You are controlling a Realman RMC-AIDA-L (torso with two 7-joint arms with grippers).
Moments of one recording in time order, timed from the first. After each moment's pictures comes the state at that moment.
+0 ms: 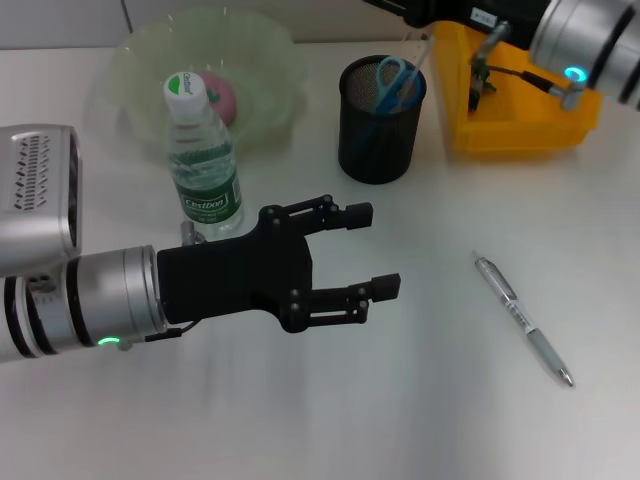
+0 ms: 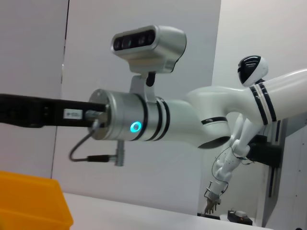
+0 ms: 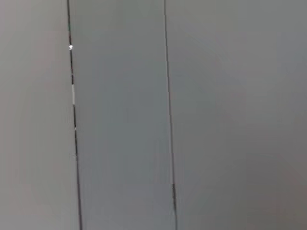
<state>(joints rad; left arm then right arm) -0.42 -2.07 1.46 0.55 1.21 1.50 -1.02 0.70 2.08 -1.10 -0.56 -1.23 -1.05 1.13</state>
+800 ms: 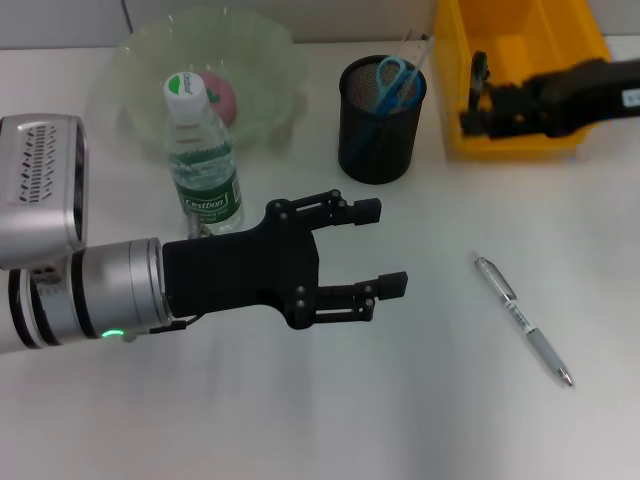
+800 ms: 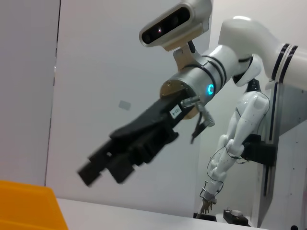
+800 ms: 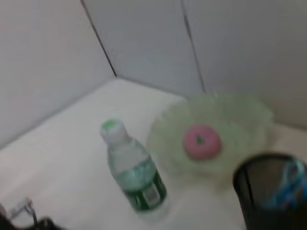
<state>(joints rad) -0.43 -2.06 1.47 0.56 1.21 1.50 -1.02 0.49 2.08 -0.94 -1.43 -2.10 -1.61 2.29</state>
